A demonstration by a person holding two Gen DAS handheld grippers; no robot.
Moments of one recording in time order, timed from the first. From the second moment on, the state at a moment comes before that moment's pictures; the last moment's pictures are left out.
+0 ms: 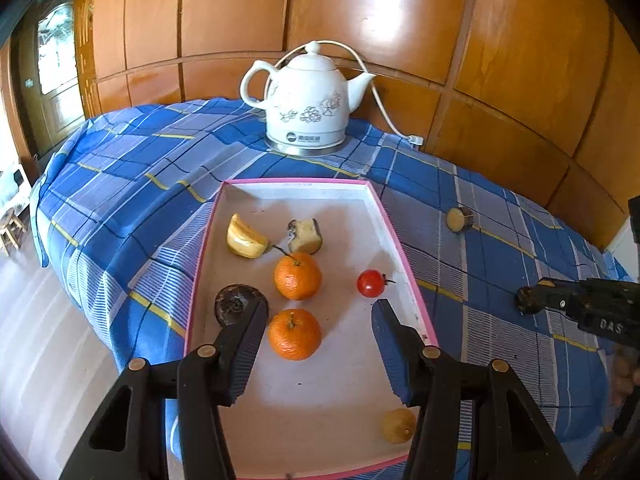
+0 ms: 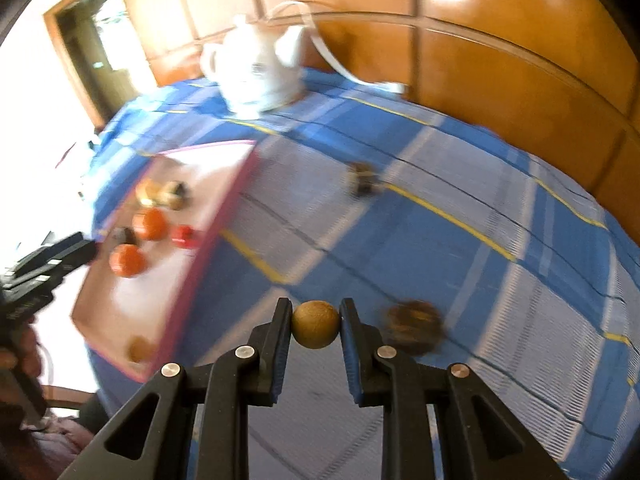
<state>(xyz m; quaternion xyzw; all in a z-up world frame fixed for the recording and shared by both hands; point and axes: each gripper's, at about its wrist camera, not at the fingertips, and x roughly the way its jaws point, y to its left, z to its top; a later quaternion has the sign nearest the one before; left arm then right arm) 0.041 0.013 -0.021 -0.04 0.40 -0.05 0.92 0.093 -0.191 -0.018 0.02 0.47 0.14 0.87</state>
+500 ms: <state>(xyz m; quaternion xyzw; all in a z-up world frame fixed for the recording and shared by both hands) 0.045 0.070 -0.021 -0.07 0.39 0.02 0.92 0.126 -0.065 -0.037 -0.01 0.48 0.24 0.84</state>
